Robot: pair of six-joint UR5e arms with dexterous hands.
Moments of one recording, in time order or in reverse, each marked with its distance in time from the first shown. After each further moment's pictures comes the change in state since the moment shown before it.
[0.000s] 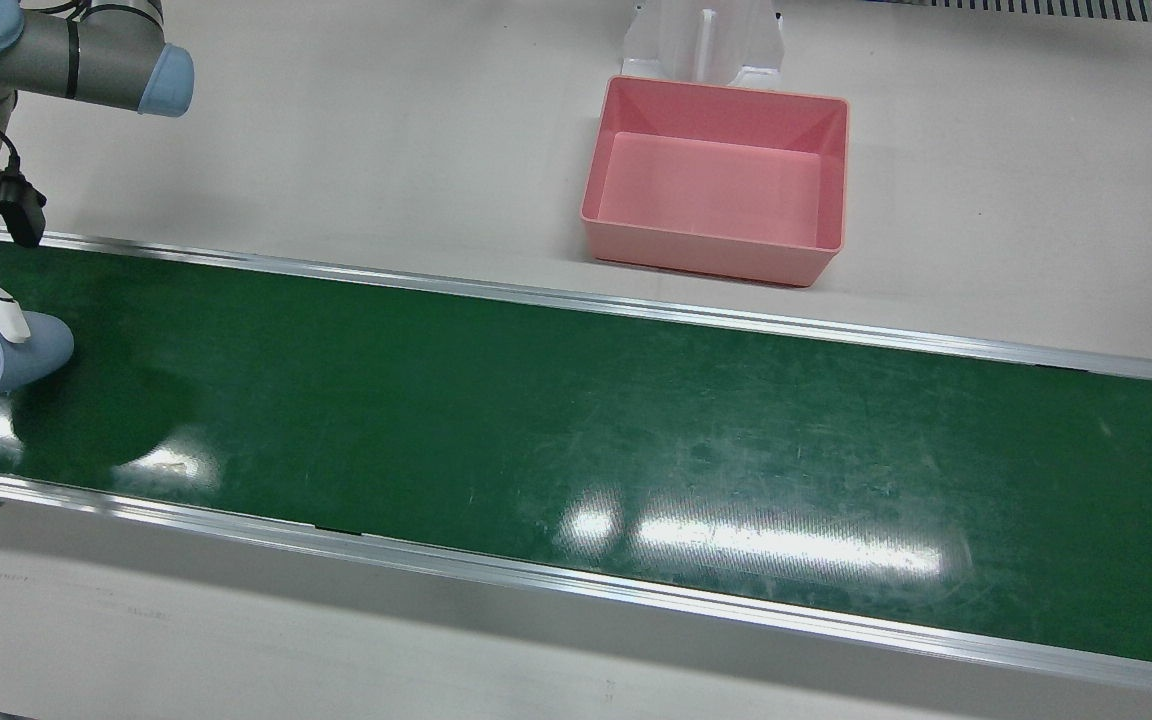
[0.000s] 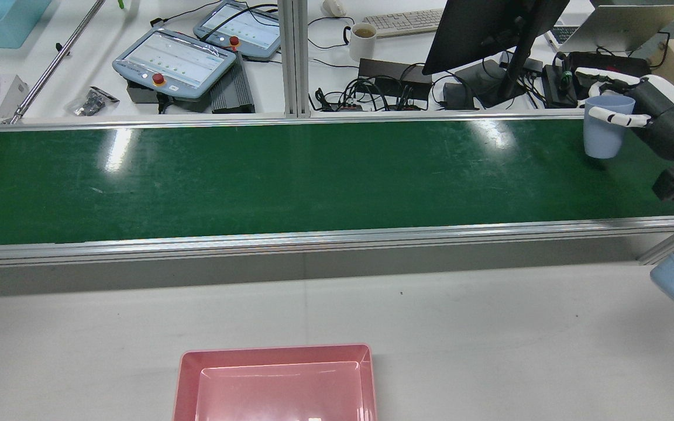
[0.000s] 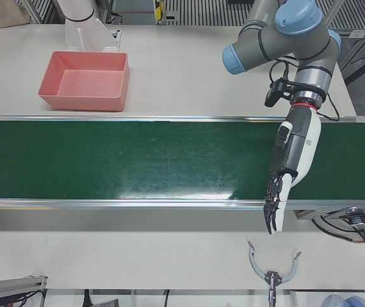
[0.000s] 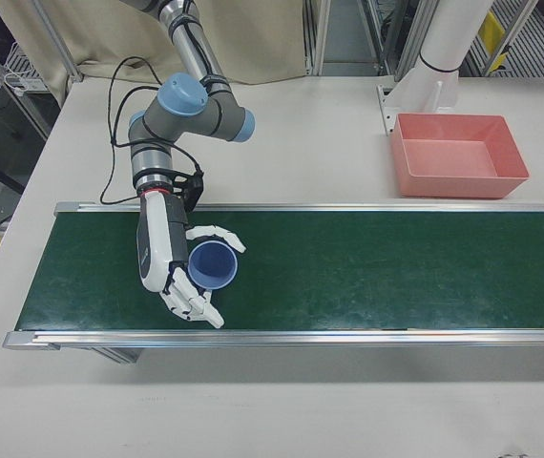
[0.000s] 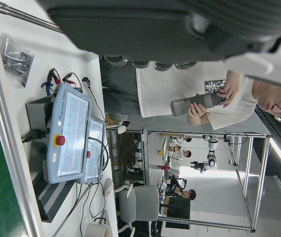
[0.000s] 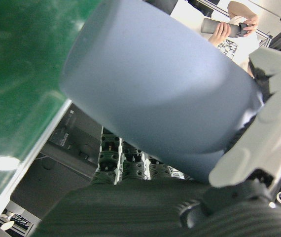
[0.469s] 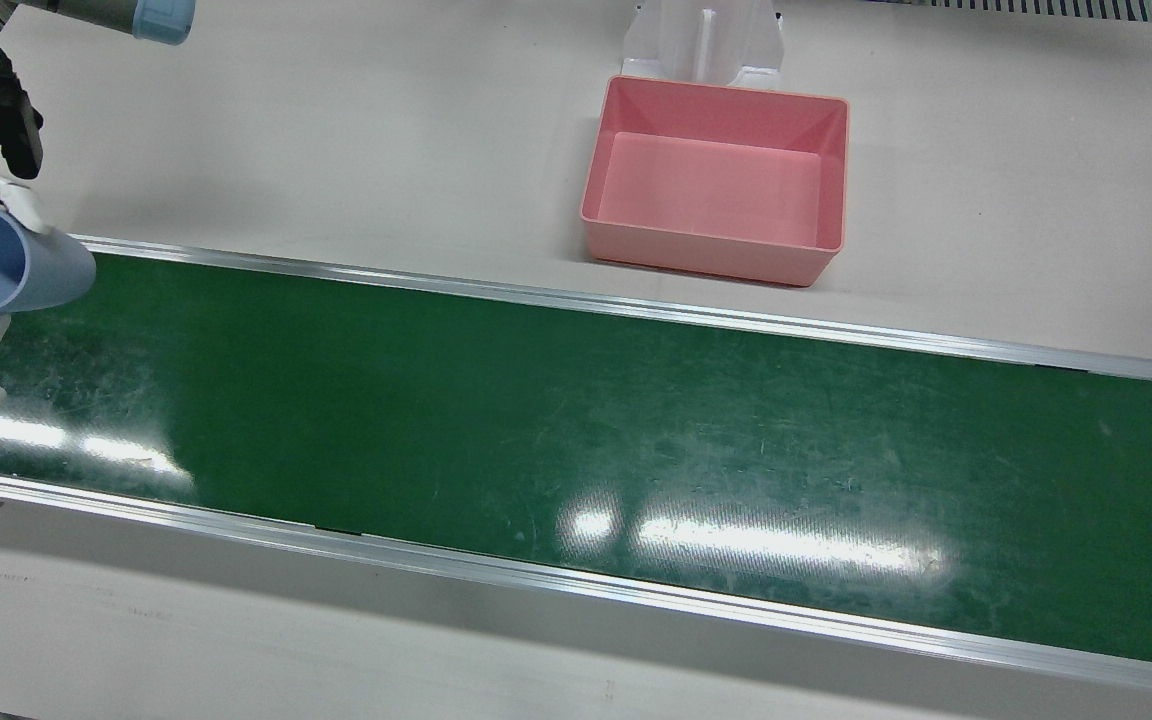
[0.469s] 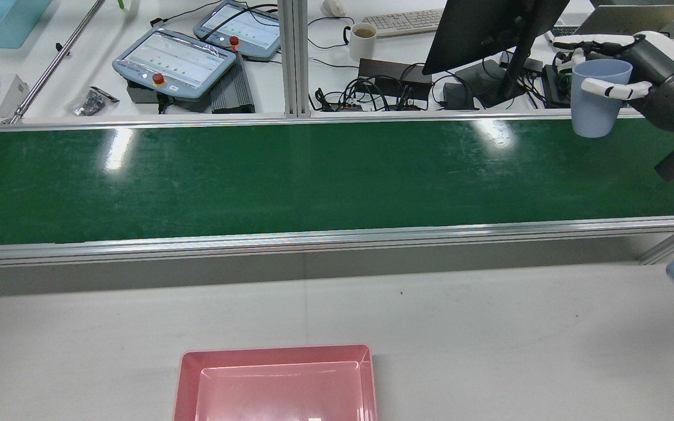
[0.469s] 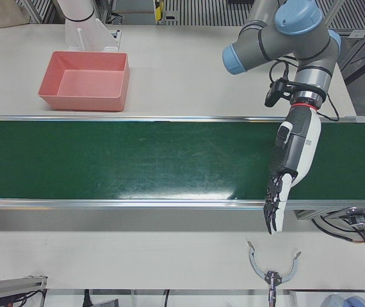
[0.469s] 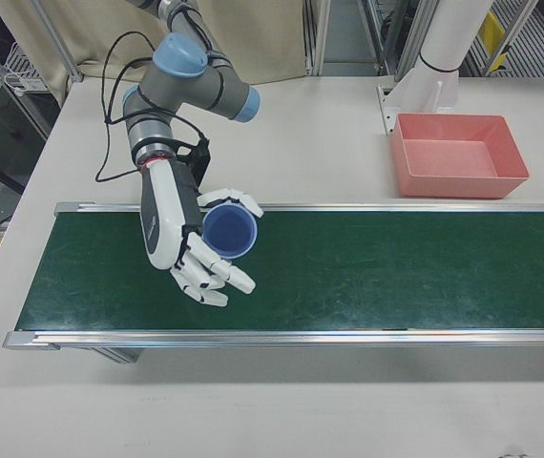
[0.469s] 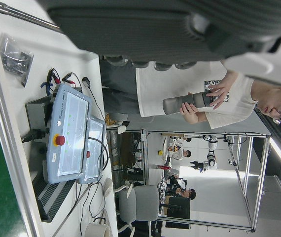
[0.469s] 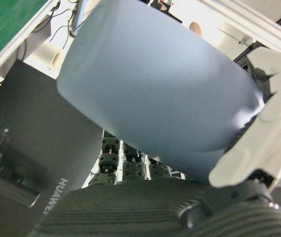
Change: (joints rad) left arm 0.000 0.000 0.000 -0.001 0.000 0.000; right arm 0.016 0.002 0.291 -0.108 -0.117 -0.029
